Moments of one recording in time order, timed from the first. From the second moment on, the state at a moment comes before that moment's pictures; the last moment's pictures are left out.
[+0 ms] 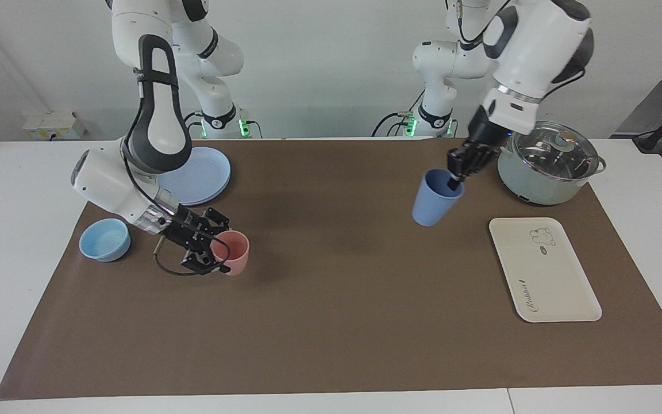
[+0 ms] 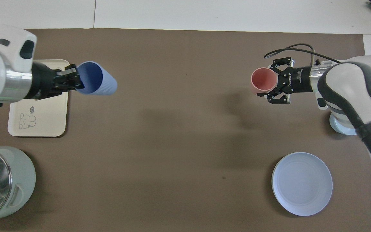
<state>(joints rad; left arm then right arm) -0.13 -0.03 -0.02 -1.77 -0.24 1.97 -0.42 -0.05 0.32 0.03 -1.82 0.85 2.12 1.26</state>
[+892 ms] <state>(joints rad) 0.33 0.18 -0.04 -1.99 -0.29 2.33 0.26 -0.26 0.37 0.04 -1.91 0.94 2.05 1.01</state>
